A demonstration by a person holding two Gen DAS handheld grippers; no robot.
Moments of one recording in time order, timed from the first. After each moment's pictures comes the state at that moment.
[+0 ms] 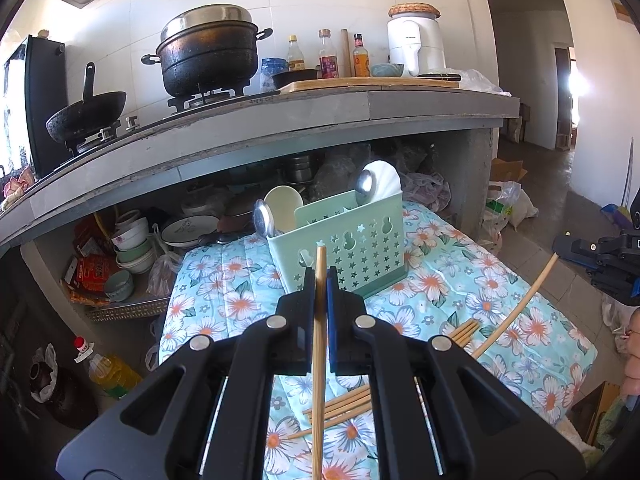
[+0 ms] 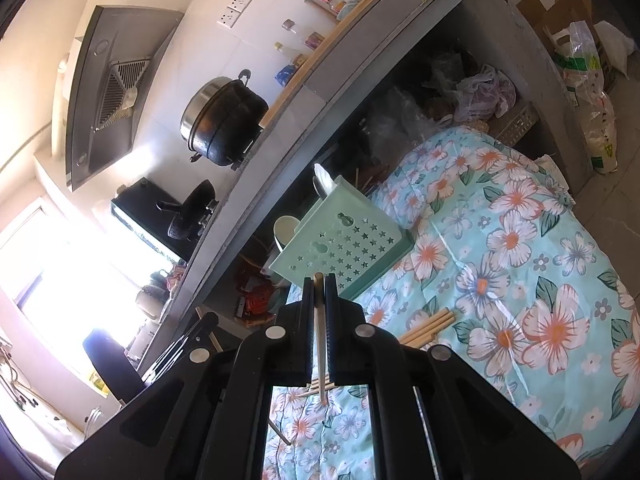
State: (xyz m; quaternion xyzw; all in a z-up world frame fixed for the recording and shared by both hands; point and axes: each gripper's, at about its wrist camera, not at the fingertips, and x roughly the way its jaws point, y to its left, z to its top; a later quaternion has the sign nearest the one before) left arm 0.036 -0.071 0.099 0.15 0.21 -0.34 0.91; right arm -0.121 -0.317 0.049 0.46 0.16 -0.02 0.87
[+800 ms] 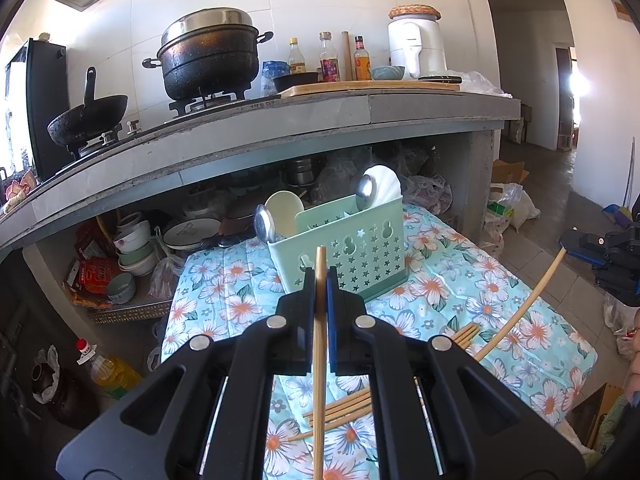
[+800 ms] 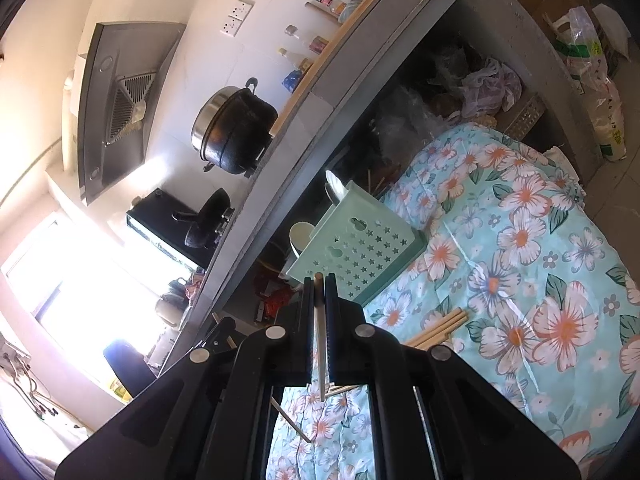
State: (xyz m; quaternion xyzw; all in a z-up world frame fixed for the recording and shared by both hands) left arm 0.036 -0.072 0.101 0.15 0.20 -0.34 0.91; right arm -0.126 -0.327 0.051 0.48 0.15 0.01 0.86
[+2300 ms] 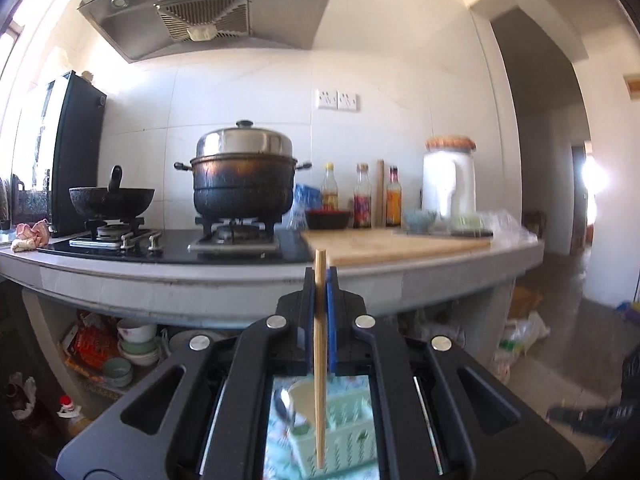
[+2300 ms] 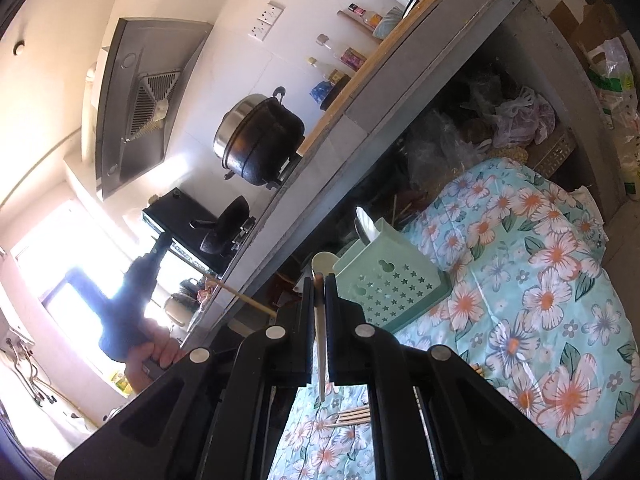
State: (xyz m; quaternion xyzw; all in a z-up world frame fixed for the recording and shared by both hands) left arm 0.106 -0.084 0.241 0.00 0.04 -0.32 0.95; right arm -0.093 -0.350 0.084 0.45 0.13 0.04 0.88
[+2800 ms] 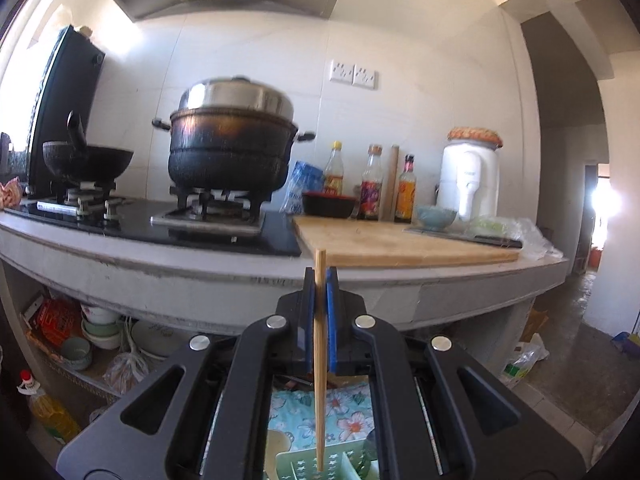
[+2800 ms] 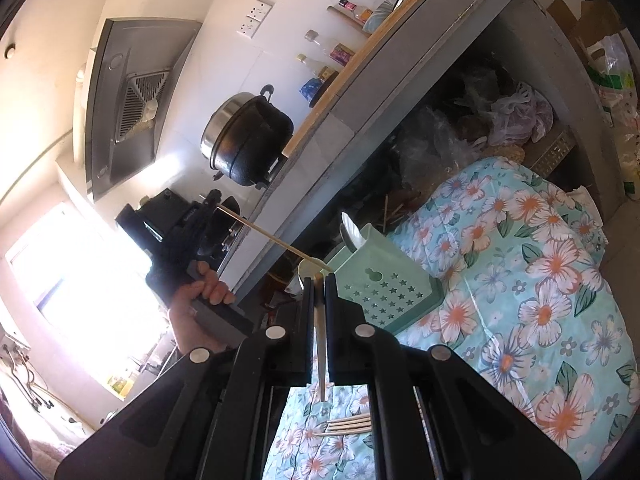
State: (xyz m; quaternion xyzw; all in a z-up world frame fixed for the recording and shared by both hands) left arm 0.198 -0.176 0.198 -0.02 0.09 -0.31 0.95; right arm -0.075 -0.368 0.074 0.46 0.14 0.03 0.88
